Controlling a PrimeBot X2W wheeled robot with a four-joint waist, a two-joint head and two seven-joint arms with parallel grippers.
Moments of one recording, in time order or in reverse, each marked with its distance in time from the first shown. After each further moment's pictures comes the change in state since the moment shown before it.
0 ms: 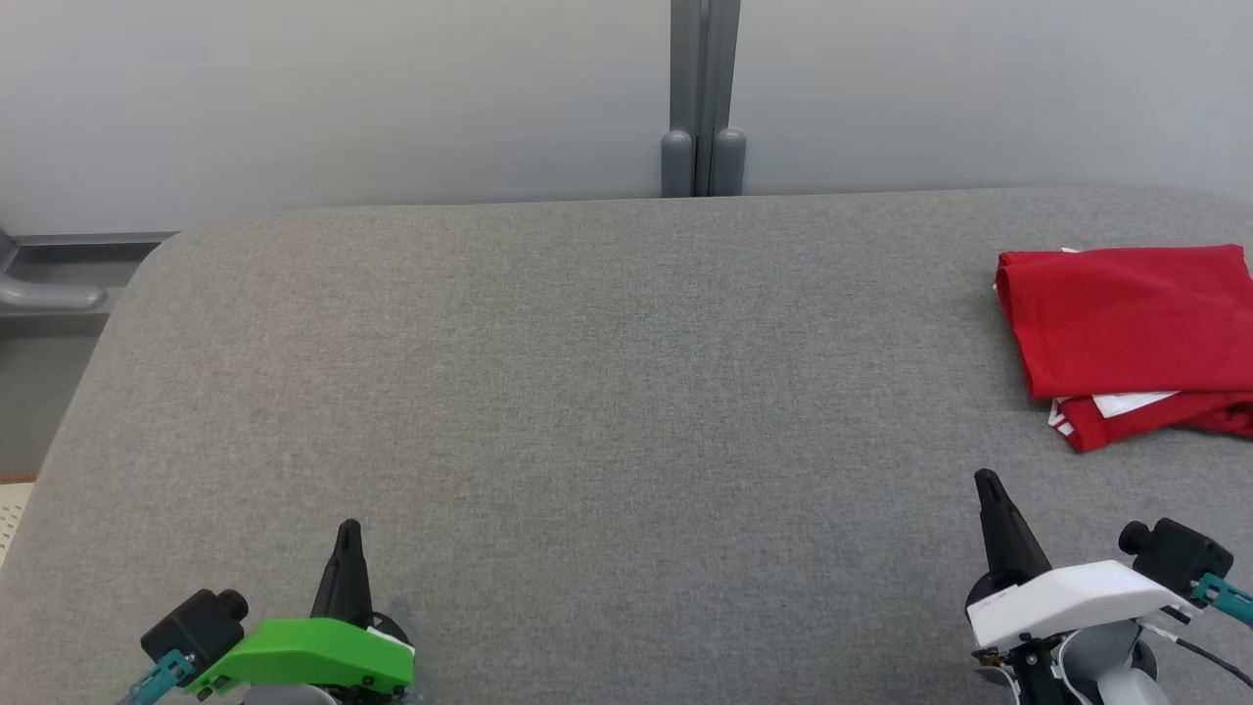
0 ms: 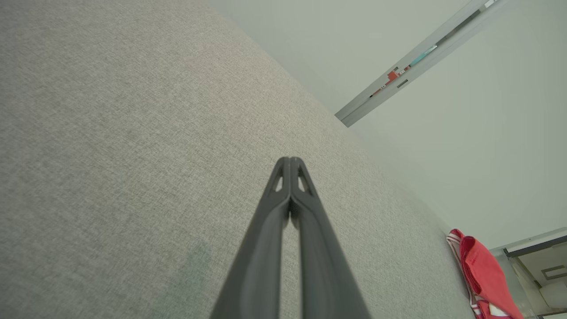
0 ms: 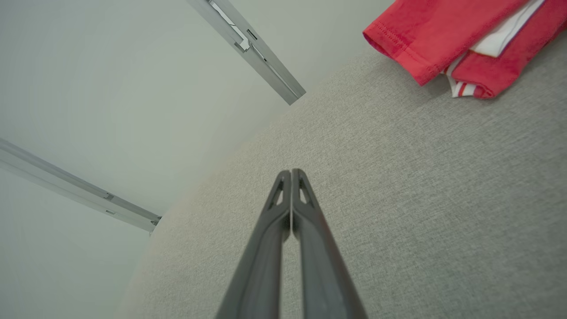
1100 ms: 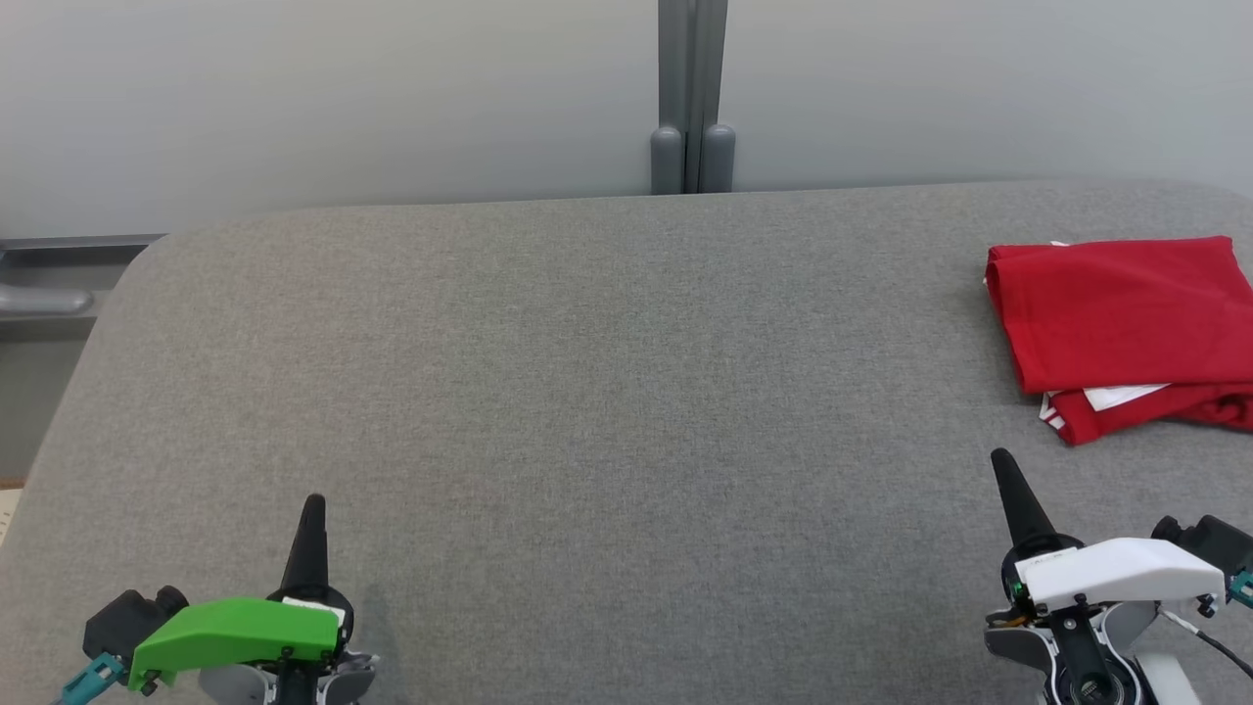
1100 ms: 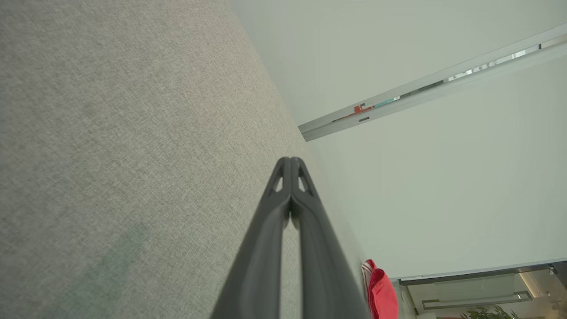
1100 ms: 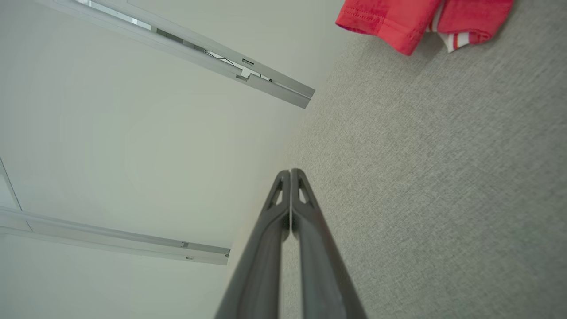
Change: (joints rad) left arm -0.034 0.006 0.097 -0.016 -0.351 -0.067 0.103; right arm -0.042 -0.004 -0.045 0.008 0.395 0.000 0.079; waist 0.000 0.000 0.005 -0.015
